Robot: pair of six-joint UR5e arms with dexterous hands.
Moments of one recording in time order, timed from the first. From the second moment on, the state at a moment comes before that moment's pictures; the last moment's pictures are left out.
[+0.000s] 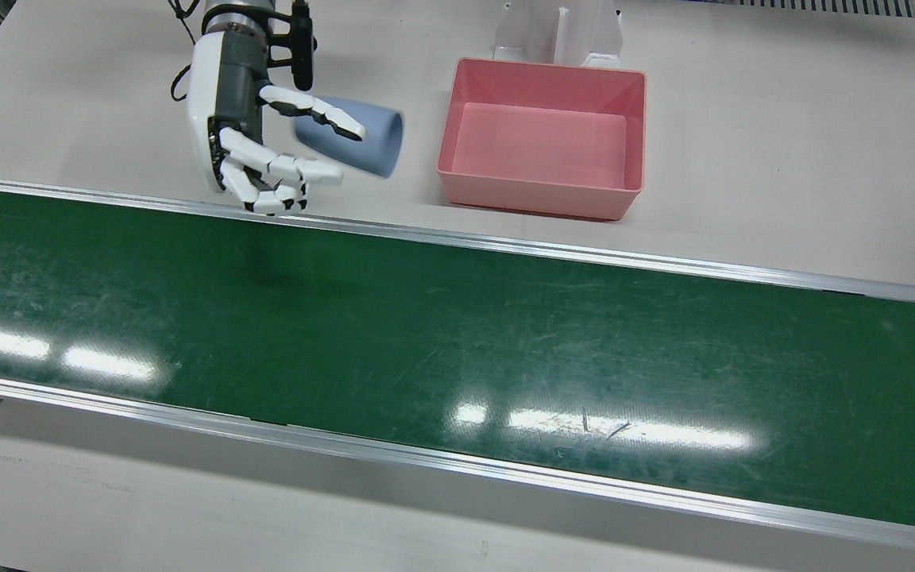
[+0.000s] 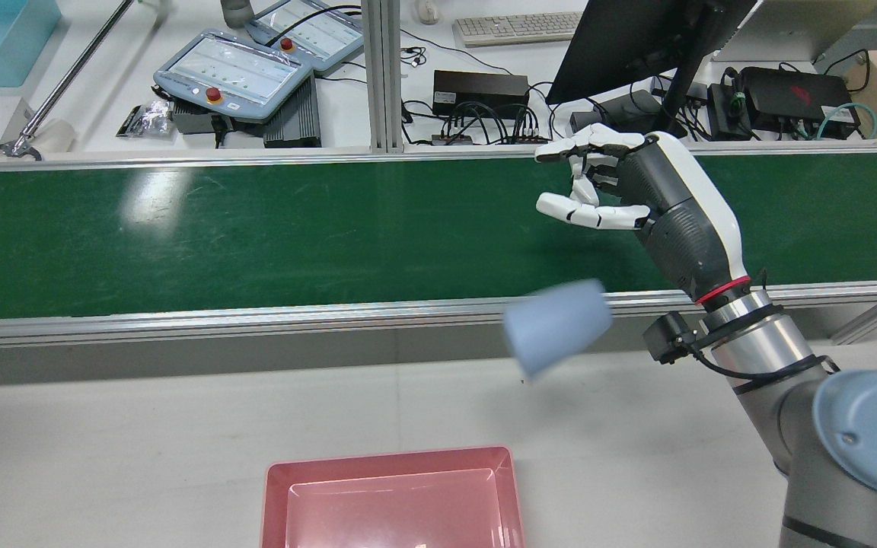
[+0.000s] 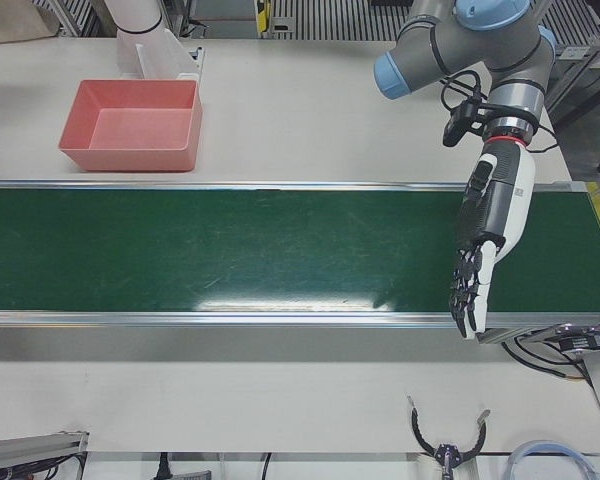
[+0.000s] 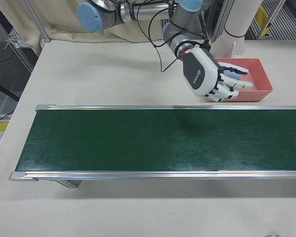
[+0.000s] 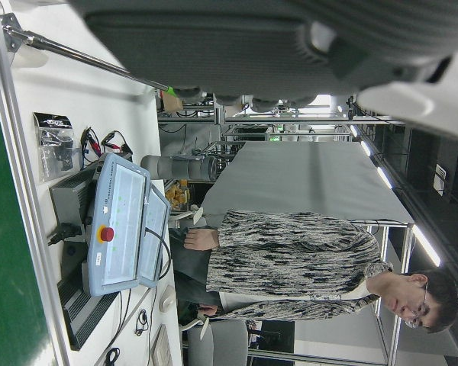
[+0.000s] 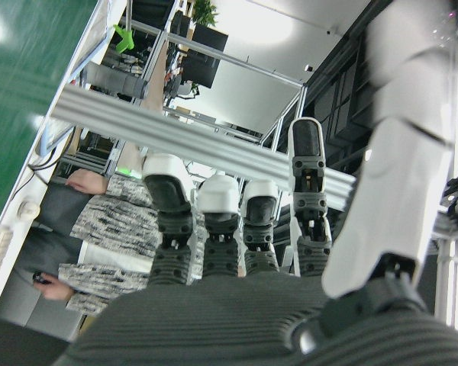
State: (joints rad) left arm -1.44 -1.71 -1.76 0.24 1.79 0.00; right arm 0.52 -1.30 2.31 -3.63 -0.71 -0.68
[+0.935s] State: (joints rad) left arm -1.44 -1.71 -1.76 0.24 1.79 0.00; right arm 0.13 -1.28 2.28 -3.37 -0.60 -1.03
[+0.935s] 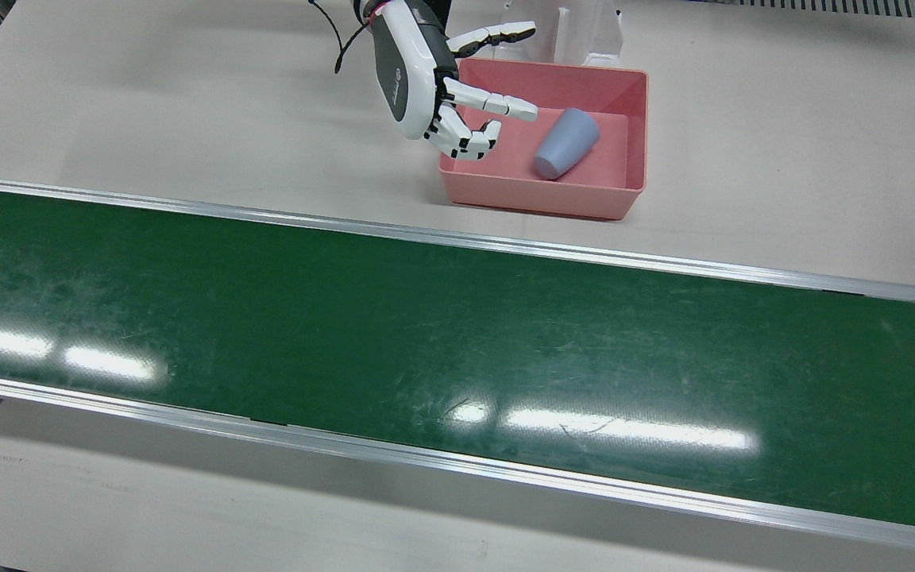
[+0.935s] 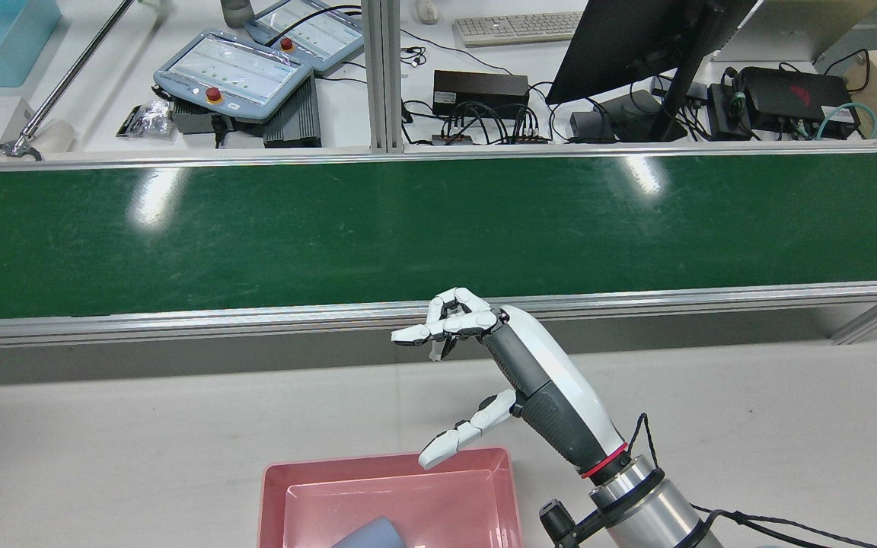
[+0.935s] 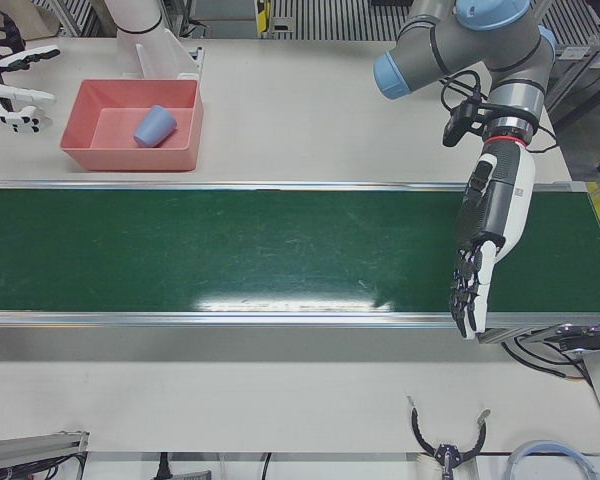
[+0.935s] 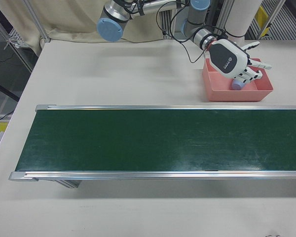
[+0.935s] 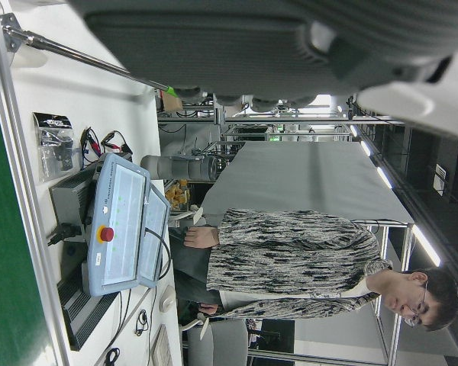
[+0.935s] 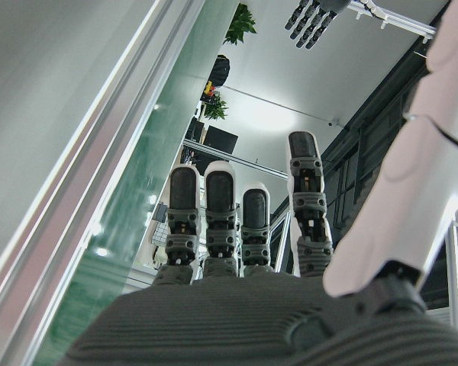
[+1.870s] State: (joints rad) left arm -1.44 -1.71 -1.76 0.24 1.79 0.00; right arm 0.22 -1.42 2.31 -3.24 -0.61 -0.91
